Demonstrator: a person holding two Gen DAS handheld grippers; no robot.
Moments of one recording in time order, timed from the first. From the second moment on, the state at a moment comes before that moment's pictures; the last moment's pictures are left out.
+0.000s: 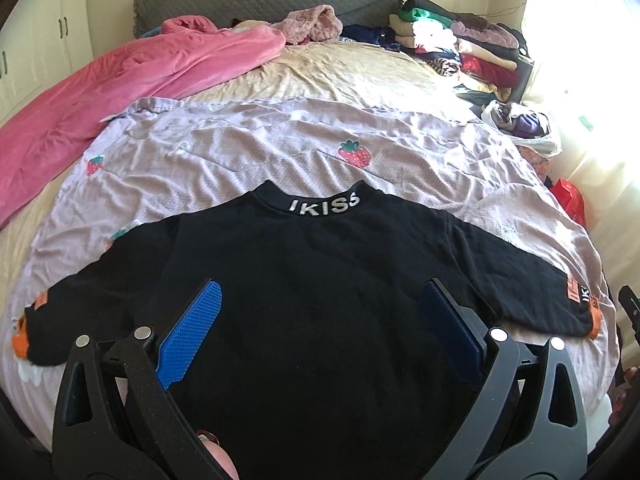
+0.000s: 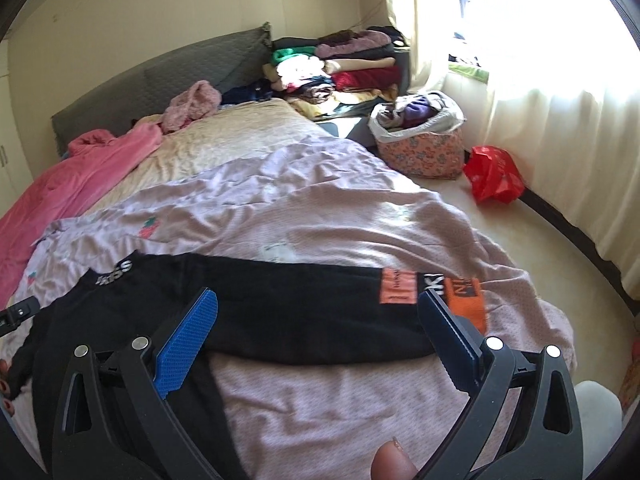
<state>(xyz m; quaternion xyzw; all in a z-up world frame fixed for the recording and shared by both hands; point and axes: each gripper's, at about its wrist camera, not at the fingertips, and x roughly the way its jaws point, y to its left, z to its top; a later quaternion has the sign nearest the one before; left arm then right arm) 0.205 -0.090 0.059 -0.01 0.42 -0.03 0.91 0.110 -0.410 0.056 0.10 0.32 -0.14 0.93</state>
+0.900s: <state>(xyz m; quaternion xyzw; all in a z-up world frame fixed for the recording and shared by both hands) 0.228 -0.124 -0.050 0.05 0.47 -0.06 0.88 0.141 -0.511 -0.021 0.12 0.41 -0.23 0.88</state>
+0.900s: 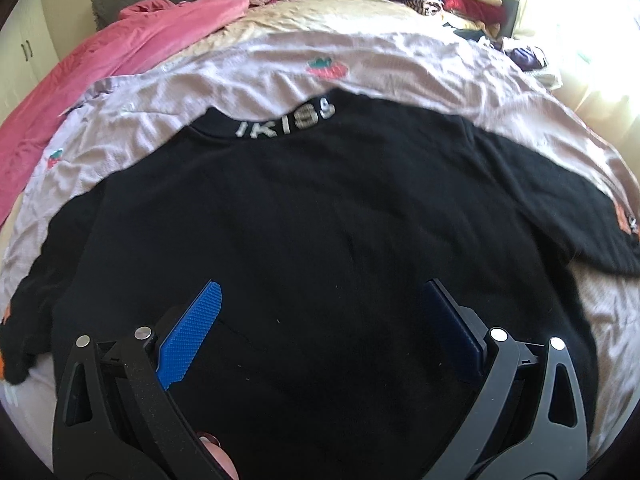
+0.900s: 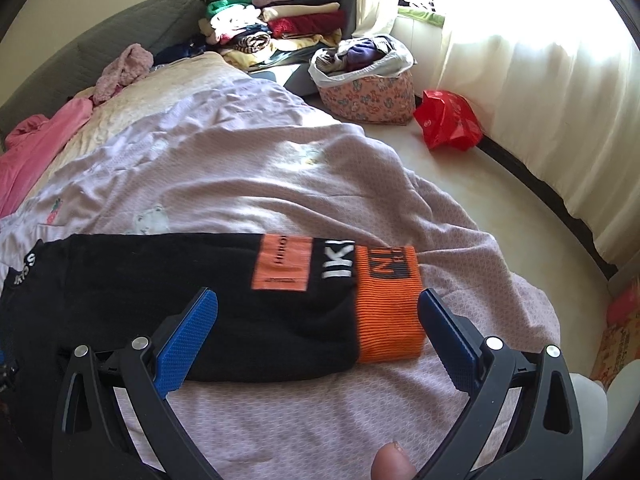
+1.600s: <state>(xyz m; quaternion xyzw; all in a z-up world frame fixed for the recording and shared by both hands) 0.224 -0.115 -0.069 0.05 0.47 -0.06 0.88 0.156 -0.579 -0.070 0.21 0.44 -0.21 0.85</state>
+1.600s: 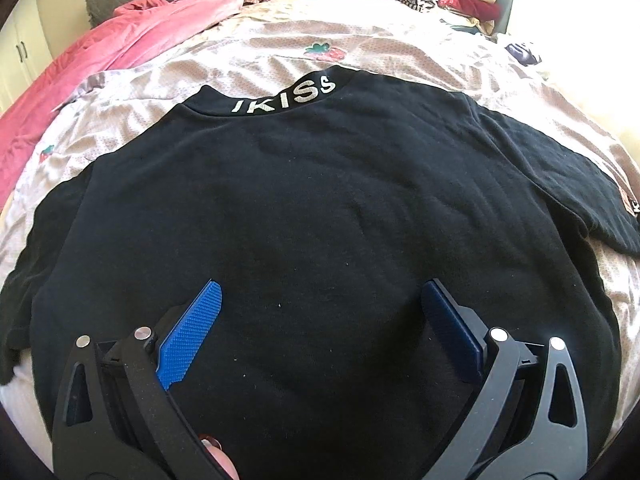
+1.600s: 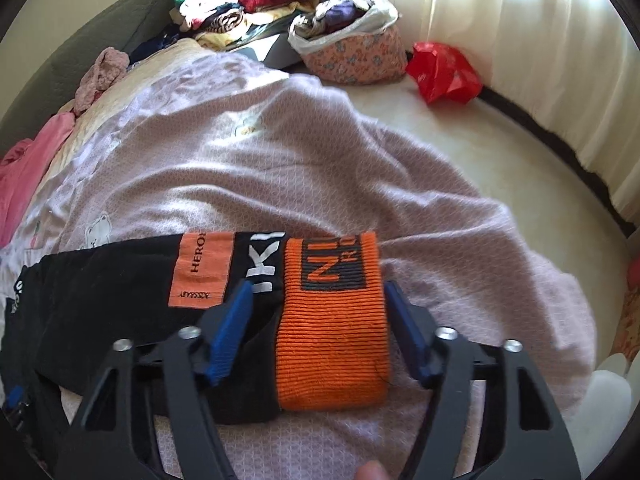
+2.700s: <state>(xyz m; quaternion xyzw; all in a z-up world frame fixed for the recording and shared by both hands) 0.197 -0.074 -0.015 0.03 0.42 -0.05 0.90 0.156 -0.368 0.077 0.11 0.31 0.06 0.94</state>
